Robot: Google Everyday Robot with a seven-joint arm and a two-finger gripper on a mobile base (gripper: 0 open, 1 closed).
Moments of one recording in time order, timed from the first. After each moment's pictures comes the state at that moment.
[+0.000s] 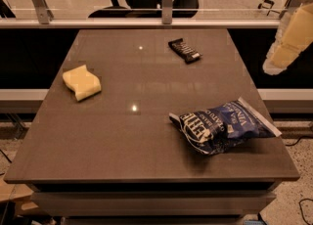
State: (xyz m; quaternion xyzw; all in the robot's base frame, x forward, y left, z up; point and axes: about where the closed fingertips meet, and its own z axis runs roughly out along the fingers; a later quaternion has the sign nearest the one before) arm 0.490 -0.220 1.033 -0.58 0.78 -0.04 0.23
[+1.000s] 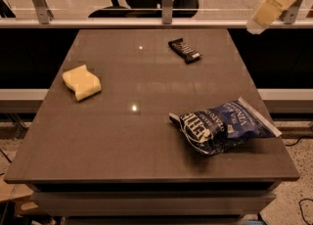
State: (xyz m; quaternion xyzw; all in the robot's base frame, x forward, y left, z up) arm 0.533 -0.206 1.072 -0.50 0.82 -0.01 0.26
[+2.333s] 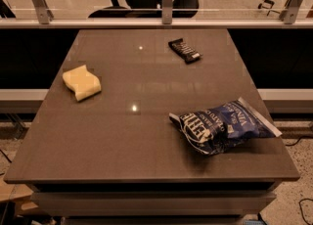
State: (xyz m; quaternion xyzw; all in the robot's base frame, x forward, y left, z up) arm 0.588 -0.201 1.076 -0.26 0.91 0.09 0.32
